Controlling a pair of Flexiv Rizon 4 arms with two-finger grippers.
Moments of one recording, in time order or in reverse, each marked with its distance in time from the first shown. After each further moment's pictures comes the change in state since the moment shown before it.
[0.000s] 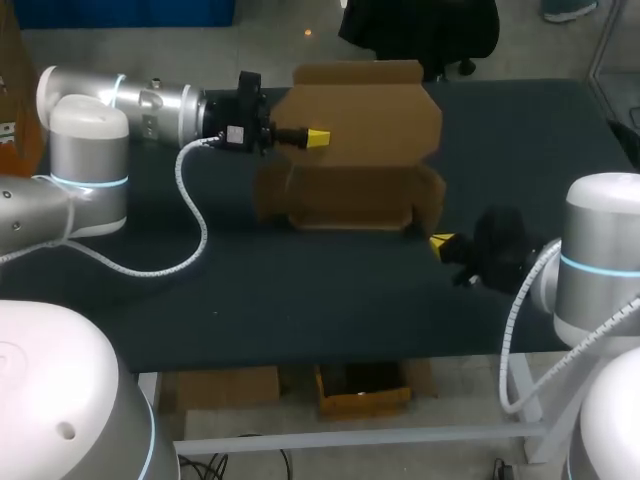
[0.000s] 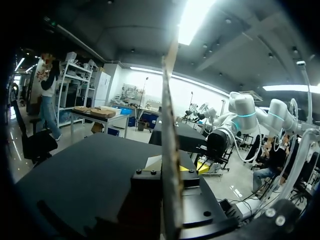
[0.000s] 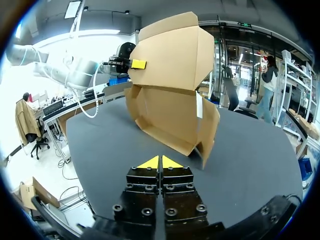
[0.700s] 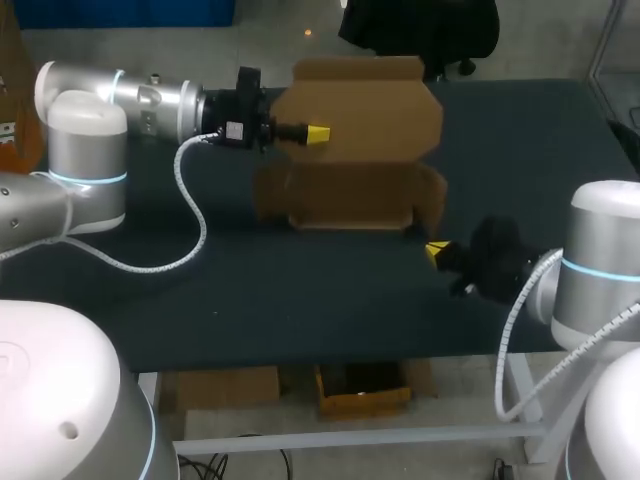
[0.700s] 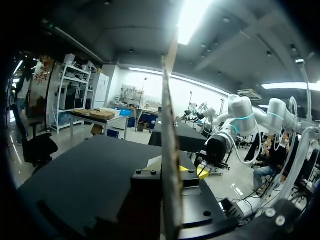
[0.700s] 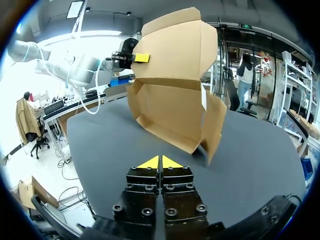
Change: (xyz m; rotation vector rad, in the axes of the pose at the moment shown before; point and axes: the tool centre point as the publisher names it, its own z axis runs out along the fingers) left arm 0.004 -0.010 -0.001 -0.001 0.003 0.024; right arm 0.007 -0.011 0.005 -0.020 0.005 -0.006
